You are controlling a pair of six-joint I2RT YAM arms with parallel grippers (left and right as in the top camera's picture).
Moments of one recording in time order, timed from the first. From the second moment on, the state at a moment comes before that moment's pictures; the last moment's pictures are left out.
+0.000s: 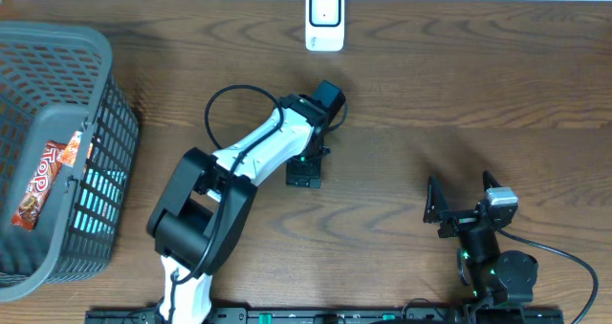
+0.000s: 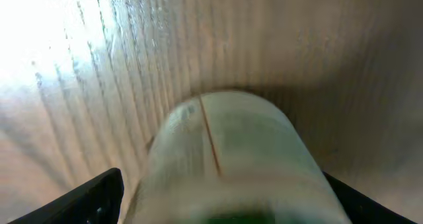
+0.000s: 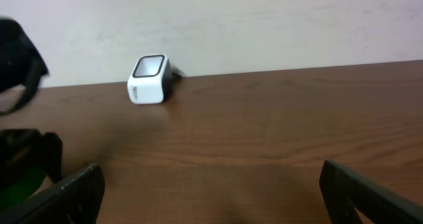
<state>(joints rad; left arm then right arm) -0.60 2.01 1.41 -0.89 0.03 -2.08 0.01 0.01 0.01 -0.06 -0.14 0.15</state>
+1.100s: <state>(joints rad) 0.28 0.92 1.41 -0.95 -0.37 -0.56 0.01 0.01 0.01 -0.06 -0.14 0.15</state>
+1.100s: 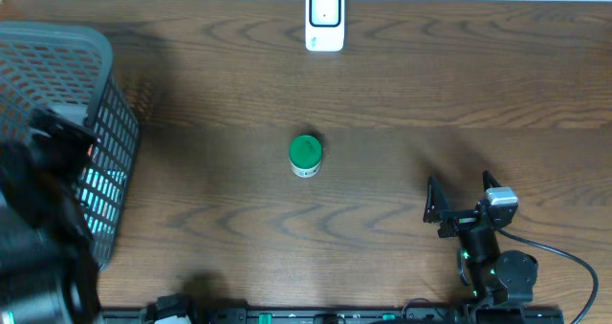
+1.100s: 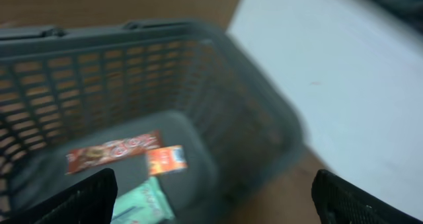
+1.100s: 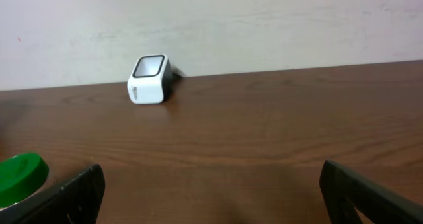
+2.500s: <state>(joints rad) 0.57 2.14 1.63 -0.89 -0.09 -0.52 0.01 0.01 0.01 -0.06 -0.14 0.15</state>
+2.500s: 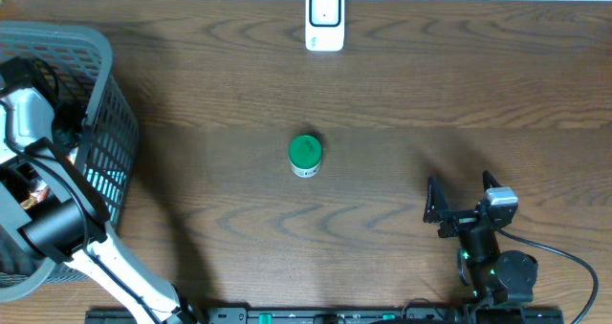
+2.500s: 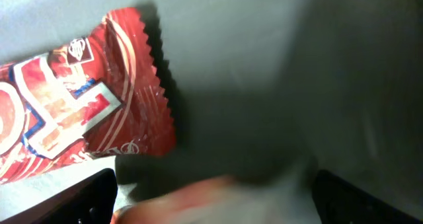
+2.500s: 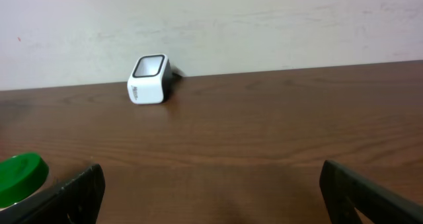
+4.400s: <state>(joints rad) 0.58 2.10 1.59 -1.05 -0.01 -0.03 0.01 0.01 0.01 -0.06 -0.14 0.15</state>
